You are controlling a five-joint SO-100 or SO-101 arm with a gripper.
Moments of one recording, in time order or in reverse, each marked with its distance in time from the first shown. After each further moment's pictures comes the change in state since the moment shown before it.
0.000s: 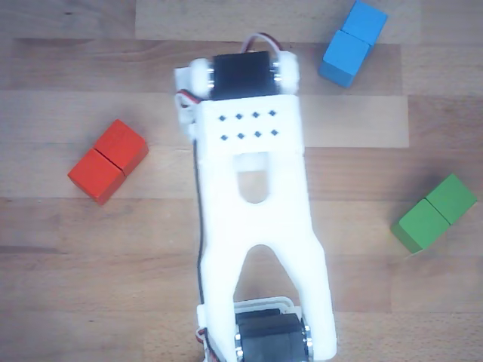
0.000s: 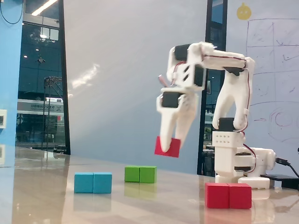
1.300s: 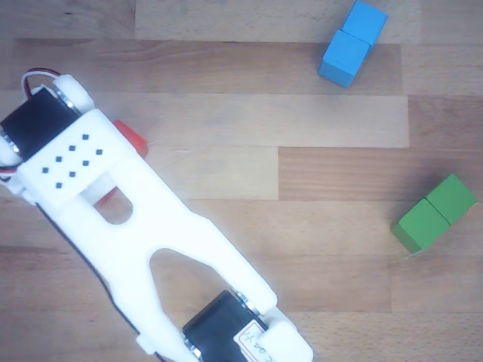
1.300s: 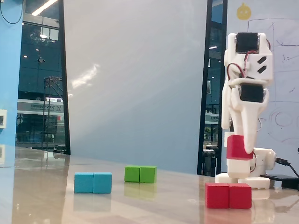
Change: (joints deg) arm -33.7 -10.3 -10.7 -0.9 0.0
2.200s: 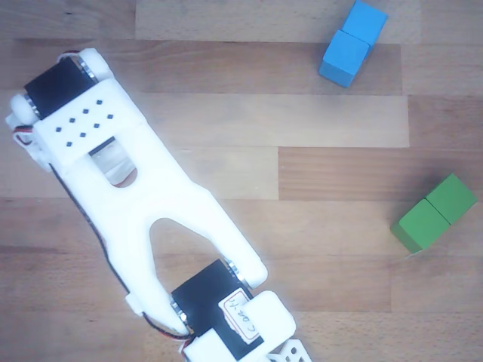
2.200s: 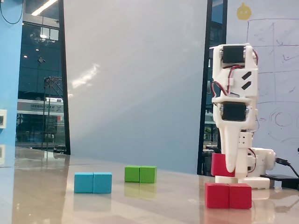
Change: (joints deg) arm 5.6 -7.0 0.0 -0.8 0.0
